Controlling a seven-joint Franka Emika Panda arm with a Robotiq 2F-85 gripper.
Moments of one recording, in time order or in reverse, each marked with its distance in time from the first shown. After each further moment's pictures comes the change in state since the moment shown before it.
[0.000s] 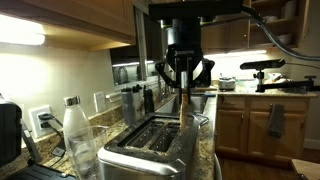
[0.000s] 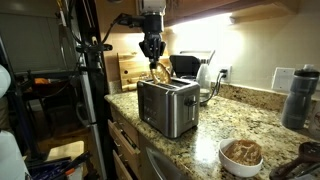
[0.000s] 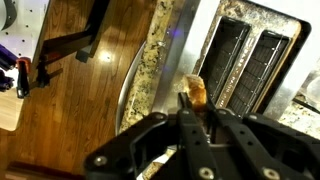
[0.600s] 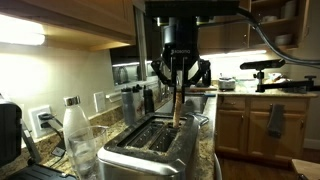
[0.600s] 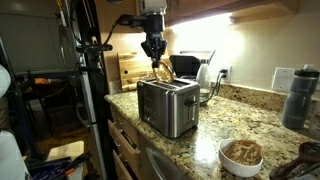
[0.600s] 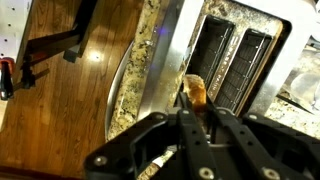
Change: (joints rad) arm 0.001 0.000 0.000 -0.007 0.012 0.056 -0.007
